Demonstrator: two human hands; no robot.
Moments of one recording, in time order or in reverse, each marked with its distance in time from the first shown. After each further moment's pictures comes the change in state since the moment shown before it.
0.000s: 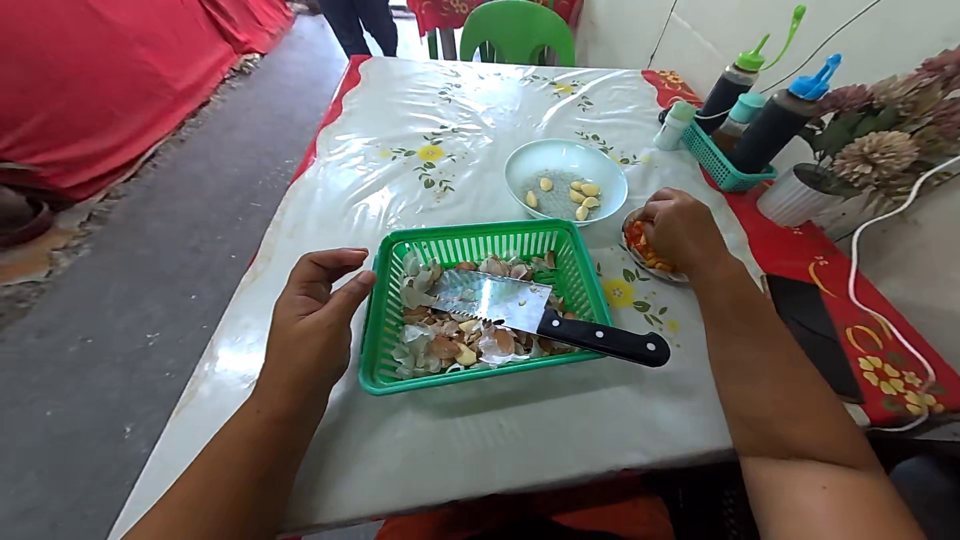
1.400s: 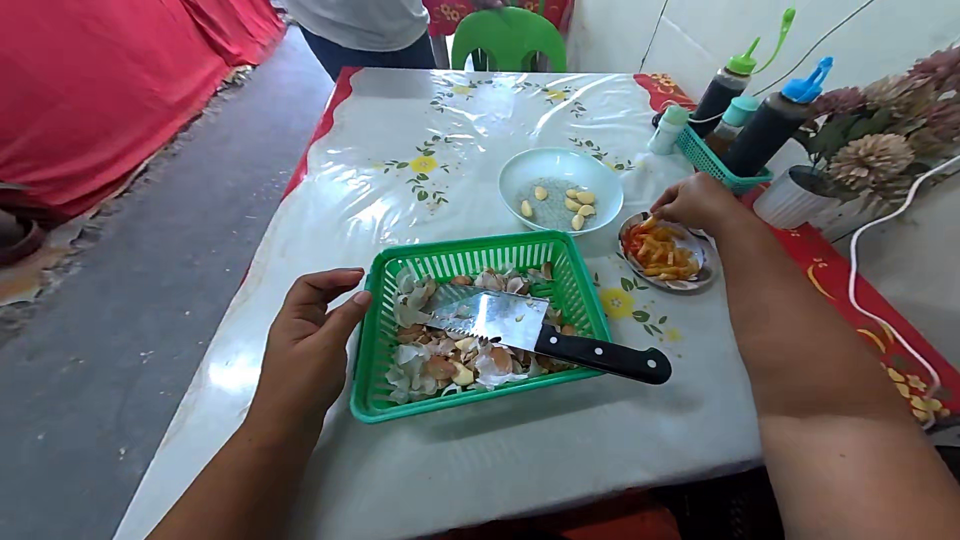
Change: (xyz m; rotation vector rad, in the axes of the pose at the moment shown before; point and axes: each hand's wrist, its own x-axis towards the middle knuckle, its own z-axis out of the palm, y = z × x) left_hand 0.003 -0.006 0.000 -0.003 -0.006 -0.032; right_hand 0.049 0.064 -0.012 0.150 -0.281 0.365
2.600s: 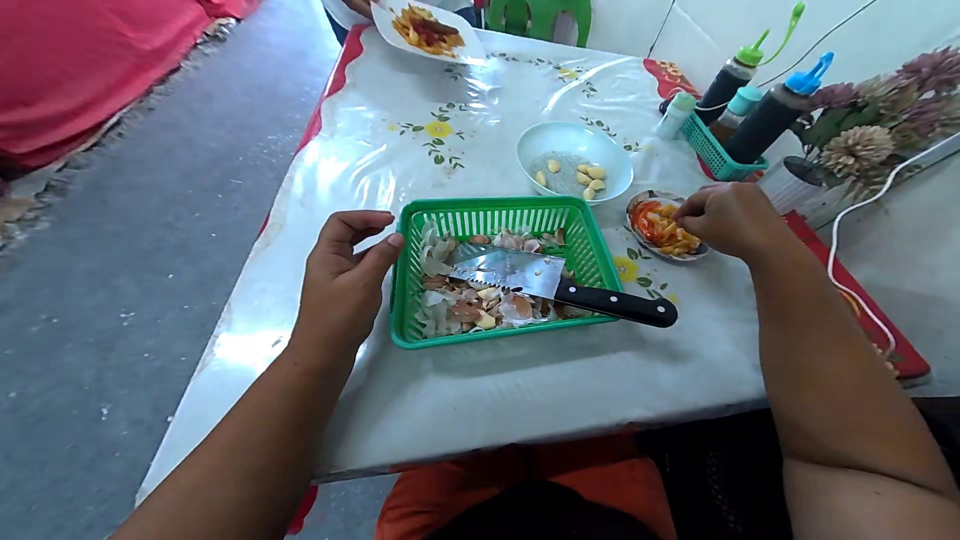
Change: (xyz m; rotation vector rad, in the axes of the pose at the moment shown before) left_hand -0.006 0.017 0.001 -0.006 -0.045 0.056; right_hand -0.114 -0.050 -0.018 -0.186 0.077 -0.204
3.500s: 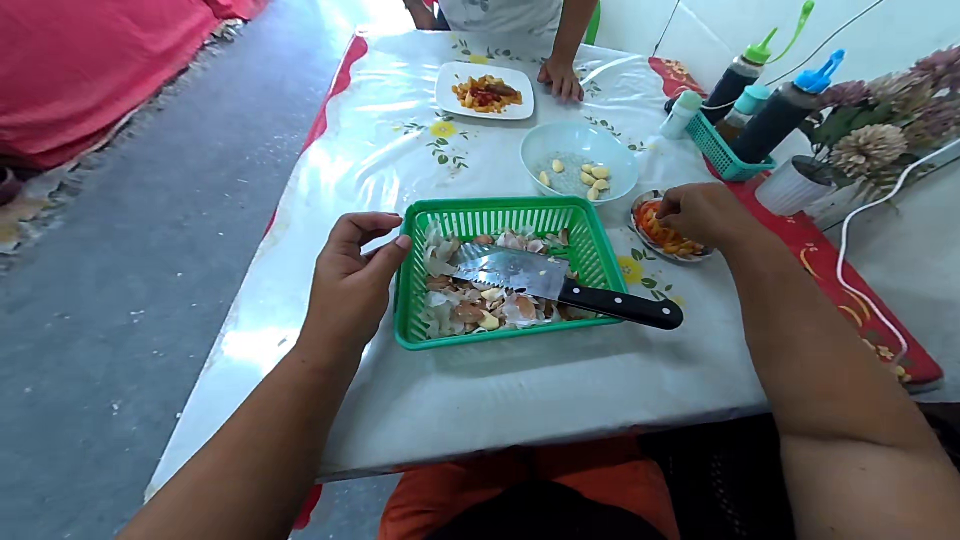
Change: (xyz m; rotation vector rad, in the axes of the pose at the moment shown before) left_hand 0.001 -0.002 0.000 0.018 -0.025 -0.008; right_hand 0.035 0.010 0.027 0.037 -0.082 -0.038
